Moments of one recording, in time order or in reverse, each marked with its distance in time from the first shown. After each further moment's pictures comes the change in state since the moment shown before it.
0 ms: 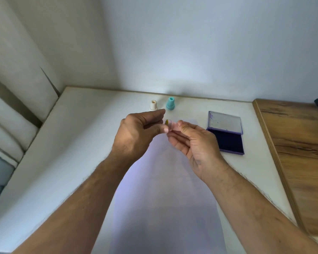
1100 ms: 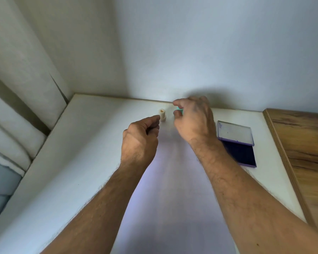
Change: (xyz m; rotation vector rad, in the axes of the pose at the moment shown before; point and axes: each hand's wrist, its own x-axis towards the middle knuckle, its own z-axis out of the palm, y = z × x) left_hand 0.013 -0.007 0.003 0.134 0.229 -0.087; right_hand 0.075 -0.019 0.040 -1.434 0.182 -0.875
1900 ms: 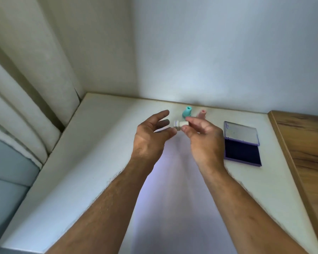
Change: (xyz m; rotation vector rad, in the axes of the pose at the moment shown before) left_hand -0.007 -0.003 -0.012 -0.386 -0.165 -0.102; right_hand -0.063 -0.021 -0.011 0.732 0.018 0.523
